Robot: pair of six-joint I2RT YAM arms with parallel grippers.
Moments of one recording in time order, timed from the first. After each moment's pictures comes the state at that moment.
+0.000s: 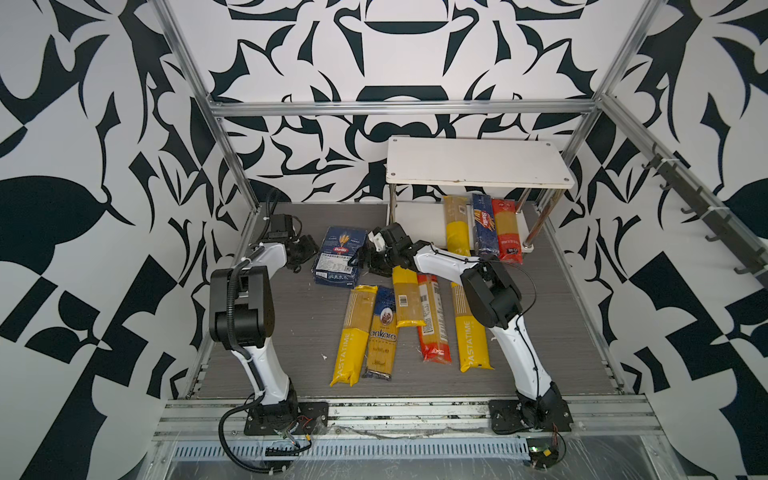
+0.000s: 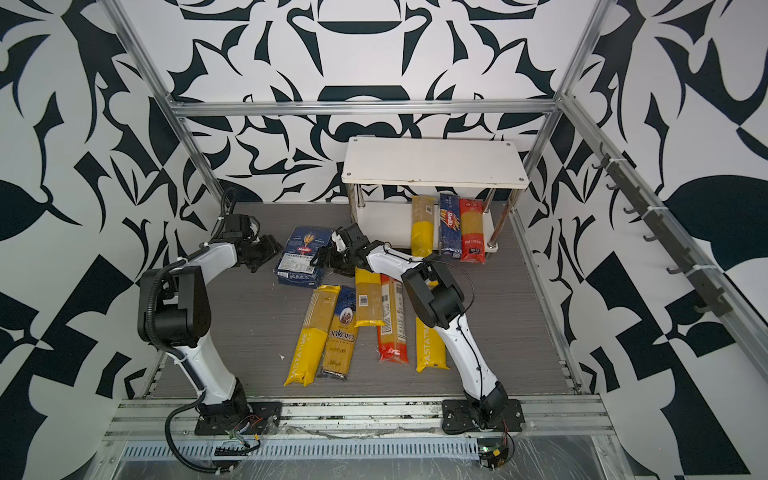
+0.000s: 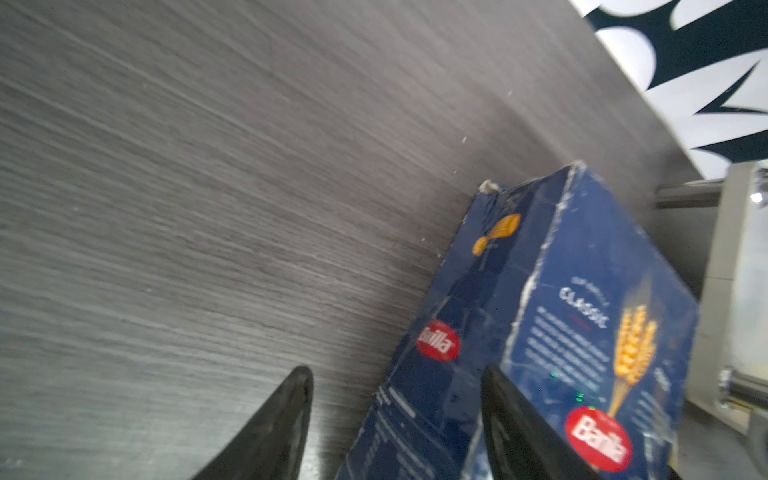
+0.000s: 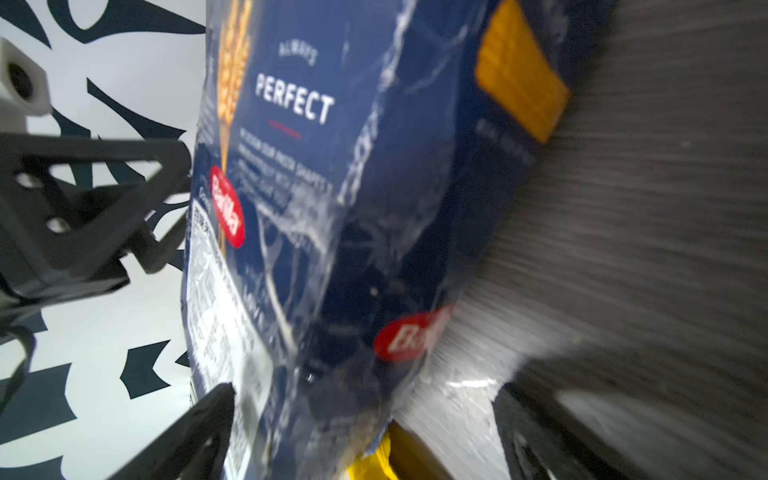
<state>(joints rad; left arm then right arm) 0.05 1.86 1.24 -0.33 0.23 -0.48 0.67 2.37 1.82 -0.20 -0.52 0.78</state>
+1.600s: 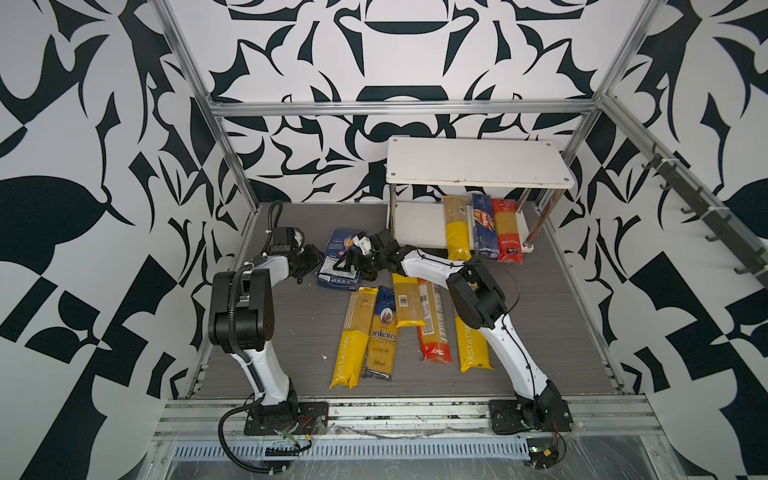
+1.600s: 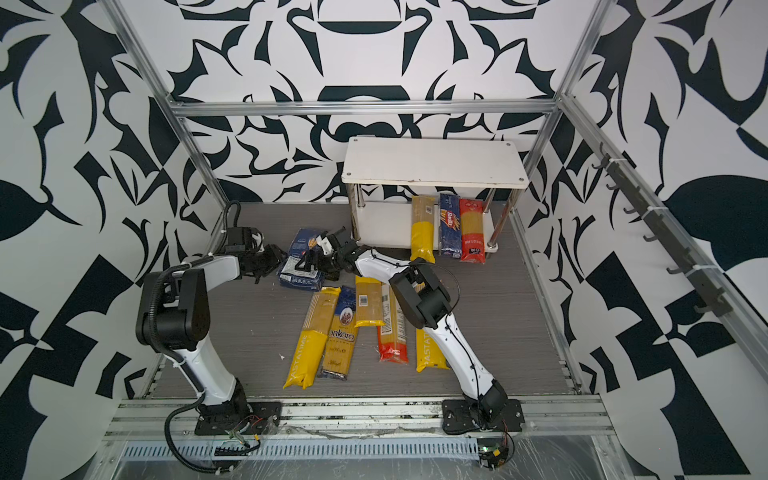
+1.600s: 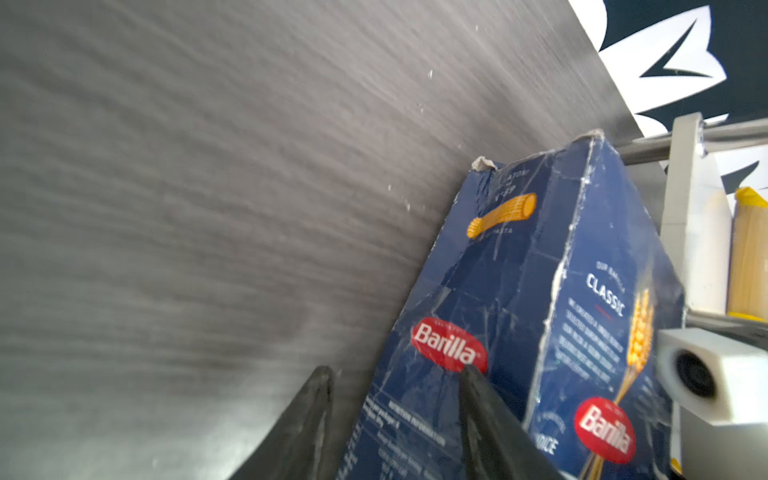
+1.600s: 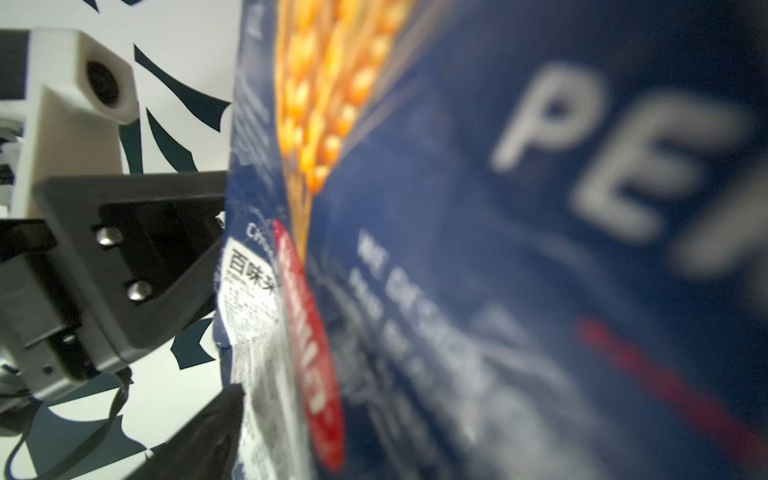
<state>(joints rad) 0.03 1.81 1.04 -0.14 0.39 -0.53 0.74 2.46 1.89 -0.11 -0.64 0.86</state>
